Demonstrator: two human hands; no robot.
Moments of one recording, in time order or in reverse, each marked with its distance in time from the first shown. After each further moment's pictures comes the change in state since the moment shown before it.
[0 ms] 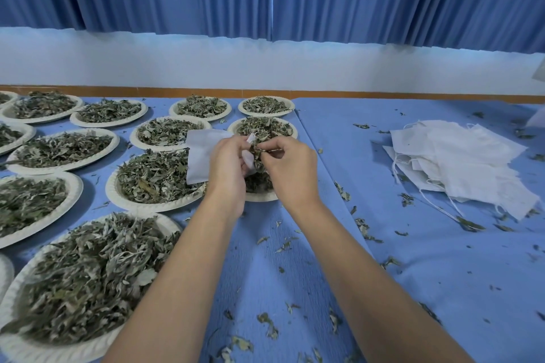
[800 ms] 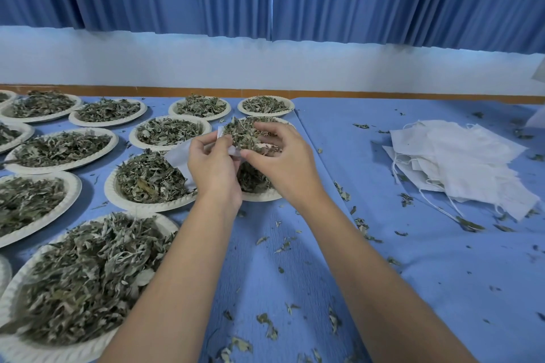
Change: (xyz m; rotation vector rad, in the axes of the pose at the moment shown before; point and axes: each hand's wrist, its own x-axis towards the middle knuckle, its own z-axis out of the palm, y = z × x) left_hand -0.001 0.005 -0.003 -0.140 0.216 0.127; right_hand 0.000 -0.011 -0.008 0.233 -0.160 0.006
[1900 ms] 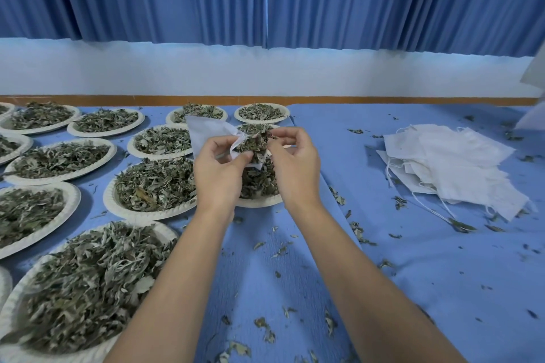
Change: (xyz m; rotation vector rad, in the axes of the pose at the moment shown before) left_hand -0.006 -0.002 -0.009 0.390 -0.236 0.250; right_hand -0.001 0.001 -0.002 0.201 0.274 0.066
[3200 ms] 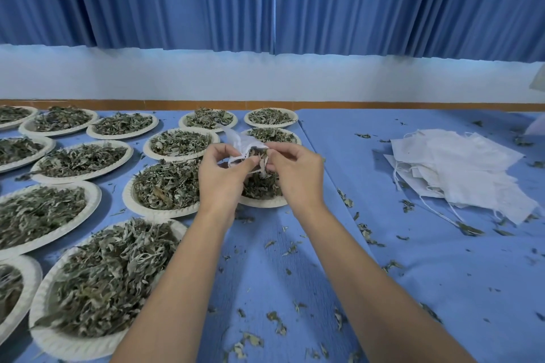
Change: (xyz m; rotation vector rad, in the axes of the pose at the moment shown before) left_hand -0.003 0.003 -0.016 0.041 0.013 -0.059; right_hand -0.007 0.000 0.006 -0.071 -0.071 0.044
